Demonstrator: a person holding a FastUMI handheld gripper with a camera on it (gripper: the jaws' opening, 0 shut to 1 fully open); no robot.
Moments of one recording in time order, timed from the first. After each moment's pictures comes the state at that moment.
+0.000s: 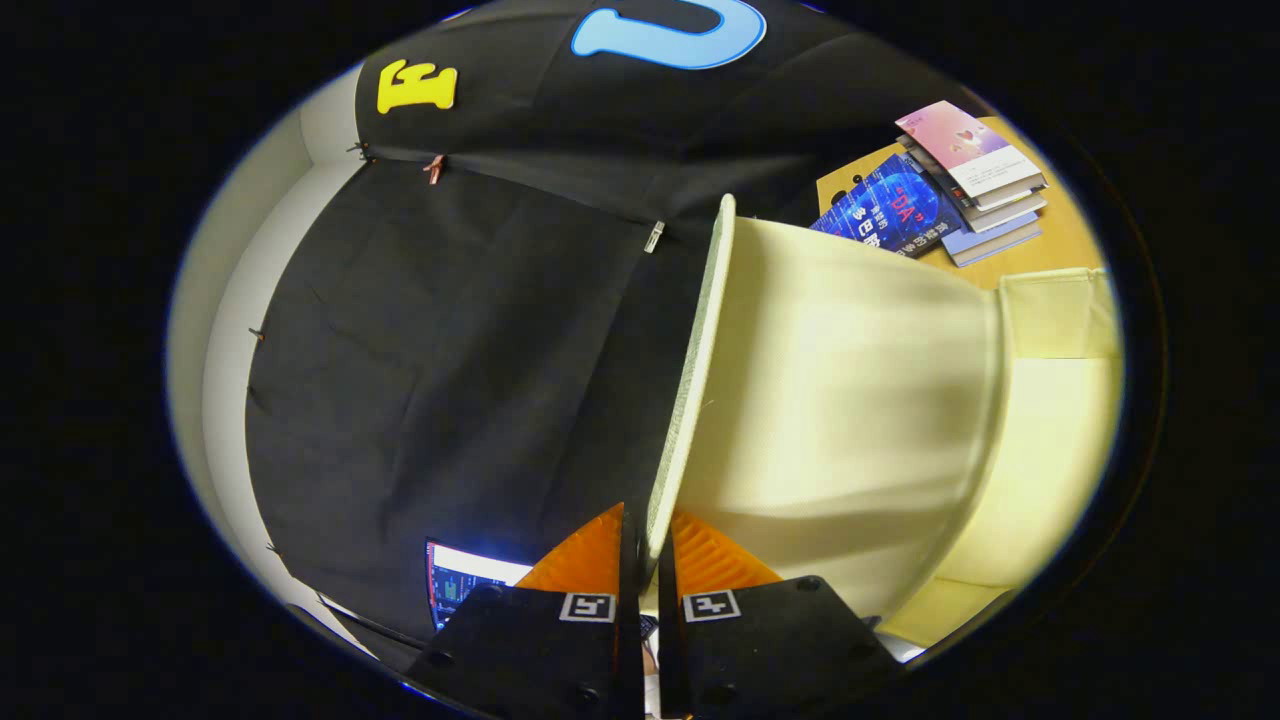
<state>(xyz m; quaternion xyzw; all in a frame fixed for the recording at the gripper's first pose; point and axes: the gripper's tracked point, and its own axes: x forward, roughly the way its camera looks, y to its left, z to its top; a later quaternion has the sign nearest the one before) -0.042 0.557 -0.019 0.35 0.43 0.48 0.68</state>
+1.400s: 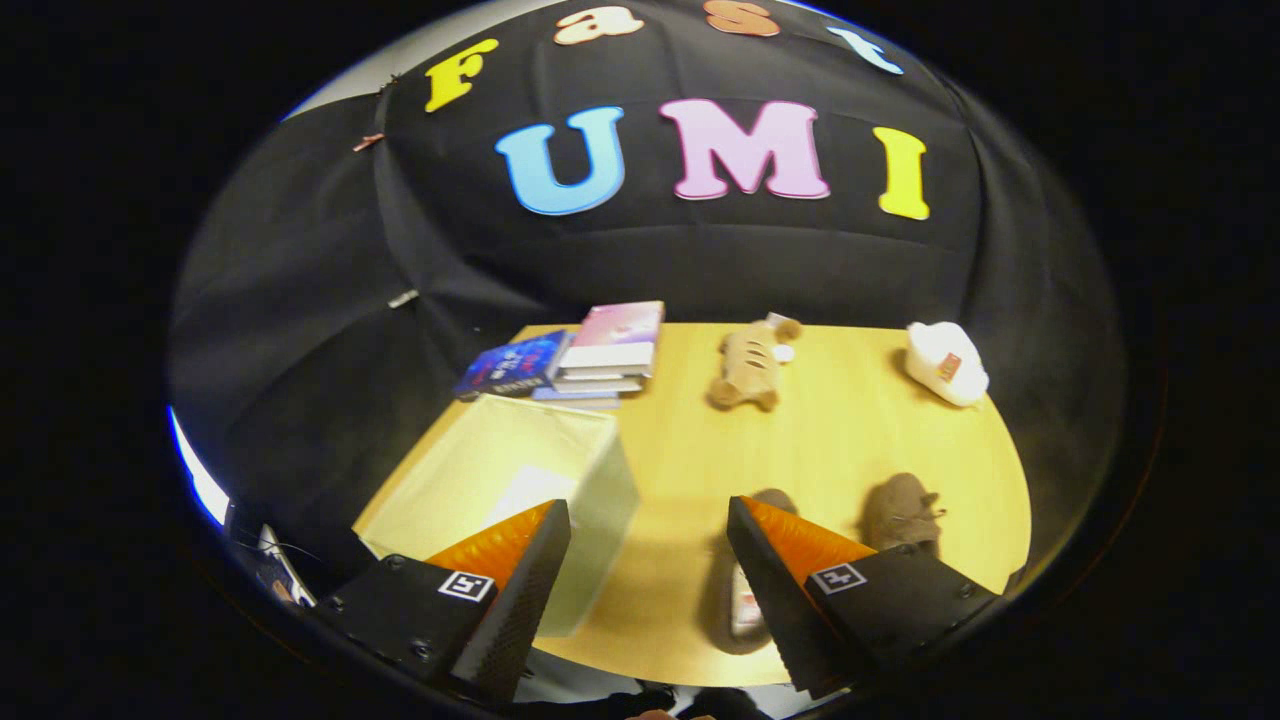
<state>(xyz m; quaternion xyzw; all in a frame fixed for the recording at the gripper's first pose) 0.024 0.108 -0.123 0.03 0.28 0.14 0.95</state>
